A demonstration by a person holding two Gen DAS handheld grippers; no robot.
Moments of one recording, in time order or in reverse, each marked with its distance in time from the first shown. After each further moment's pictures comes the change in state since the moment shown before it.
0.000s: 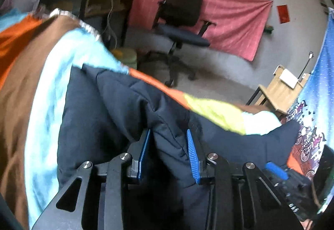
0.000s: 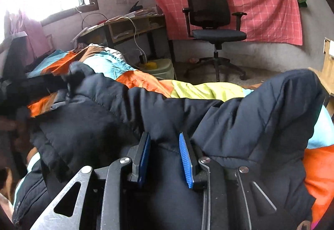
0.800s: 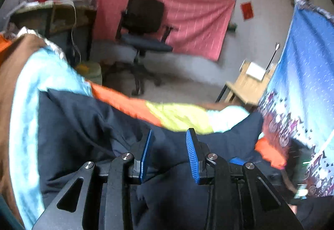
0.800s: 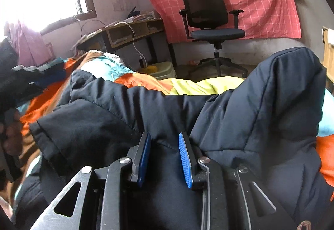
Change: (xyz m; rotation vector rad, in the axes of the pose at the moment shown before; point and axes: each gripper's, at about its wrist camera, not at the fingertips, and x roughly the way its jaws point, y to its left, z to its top) left arm -0.027 -0.016 -0.003 0.142 -0.029 -0.199; right arm 0.007 -0.011 -0.014 0.060 -0.054 0.031
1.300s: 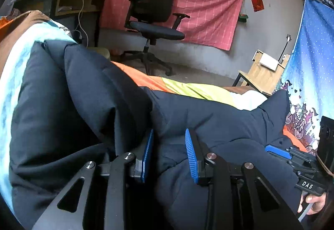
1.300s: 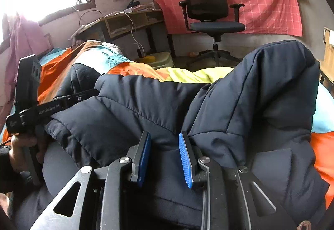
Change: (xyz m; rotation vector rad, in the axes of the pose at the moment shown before) left arm 0.043 0.022 -0.054 -0.003 0.007 0.049; right arm 0.011 -0.003 -0.011 -0.043 0.066 -0.039
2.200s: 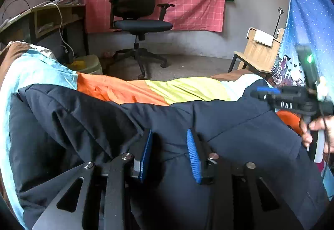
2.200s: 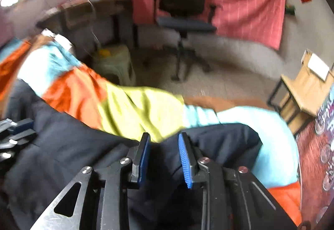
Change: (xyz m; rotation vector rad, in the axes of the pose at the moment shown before) left arm 0.006 -0.065 0.017 0.164 0.082 0.035; right arm 0.036 -0.075 0.088 -0.051 0.182 -0.292
